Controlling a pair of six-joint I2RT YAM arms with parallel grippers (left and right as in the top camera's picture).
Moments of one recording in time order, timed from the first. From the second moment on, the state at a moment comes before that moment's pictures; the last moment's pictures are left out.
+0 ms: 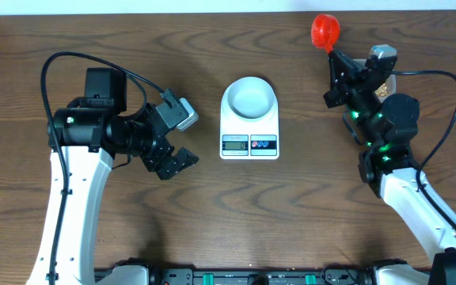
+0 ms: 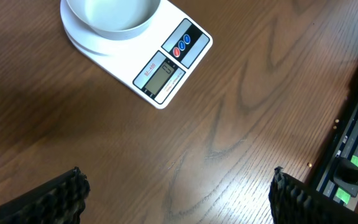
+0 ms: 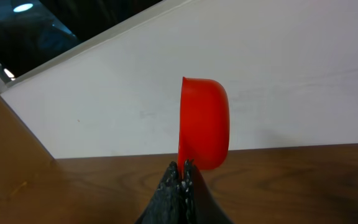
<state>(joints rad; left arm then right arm) -0.03 1.35 1.33 -1.27 0.59 0.85 0.15 1.38 0.69 0.74 -0.25 0.40</state>
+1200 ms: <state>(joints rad) -0.03 1.35 1.33 -1.27 0.59 0.85 -0.17 1.39 0.71 0.45 -0.68 0.55</state>
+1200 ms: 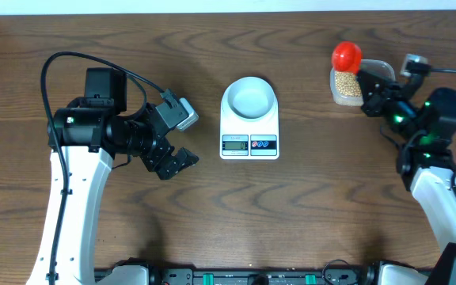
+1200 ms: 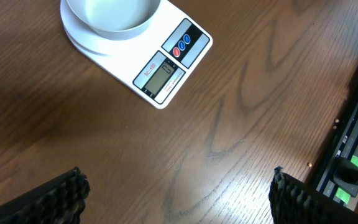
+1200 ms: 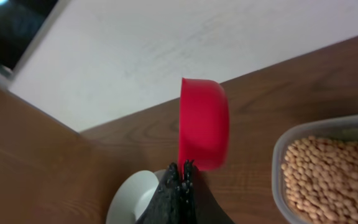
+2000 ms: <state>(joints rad) -0.03 1.35 1.33 -1.27 0.59 0.85 -0.13 1.39 1.15 -0.41 -0.38 -0.01</state>
